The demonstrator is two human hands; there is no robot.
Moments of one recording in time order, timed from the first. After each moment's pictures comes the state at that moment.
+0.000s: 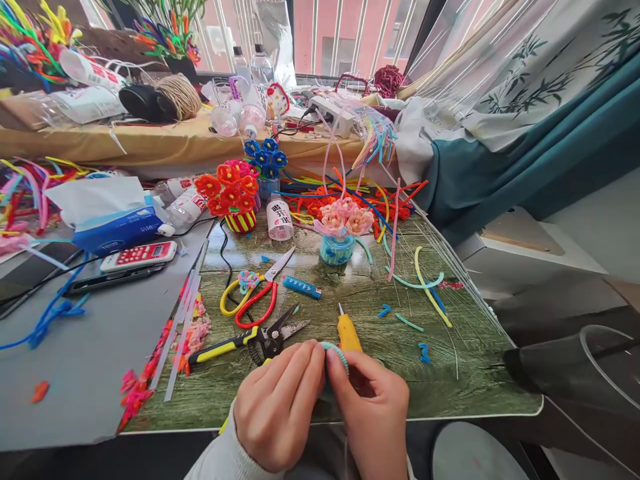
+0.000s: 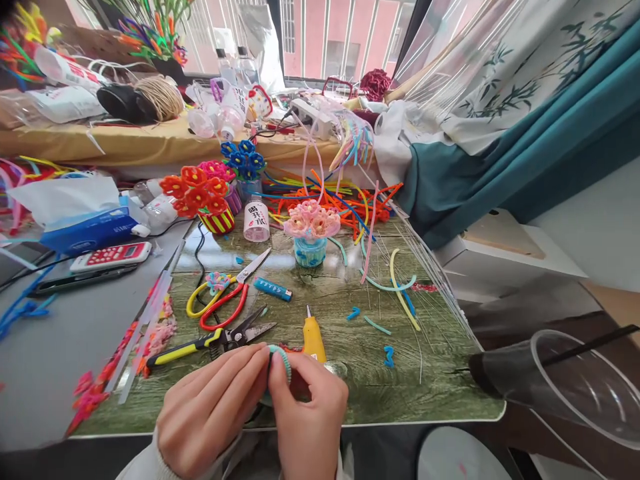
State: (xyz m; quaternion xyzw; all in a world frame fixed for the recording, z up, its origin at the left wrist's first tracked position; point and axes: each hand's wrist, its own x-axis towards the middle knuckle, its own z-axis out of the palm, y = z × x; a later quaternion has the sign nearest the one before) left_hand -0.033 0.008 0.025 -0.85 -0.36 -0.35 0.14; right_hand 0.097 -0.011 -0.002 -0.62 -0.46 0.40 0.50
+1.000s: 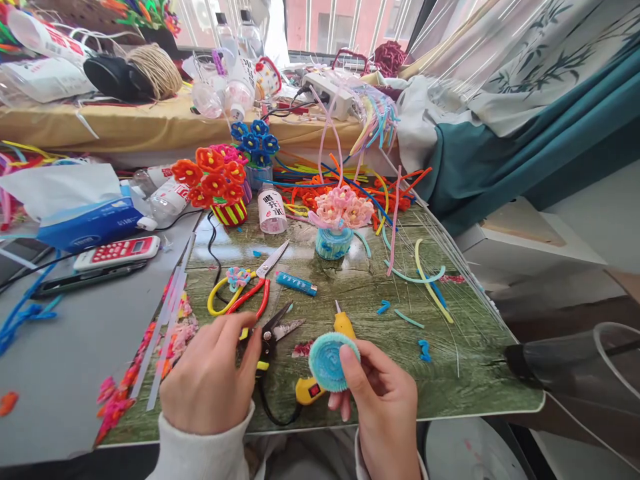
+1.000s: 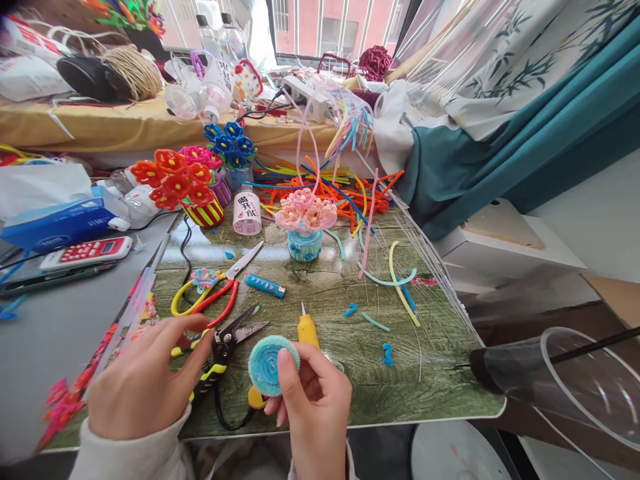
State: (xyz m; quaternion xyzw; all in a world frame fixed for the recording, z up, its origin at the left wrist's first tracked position) left_hand -0.060 0.028 0.020 -0.71 -0.64 -0.26 0.15; right_hand 0.096 -0.004 0.016 -0.59 -0.23 0.52 0.57
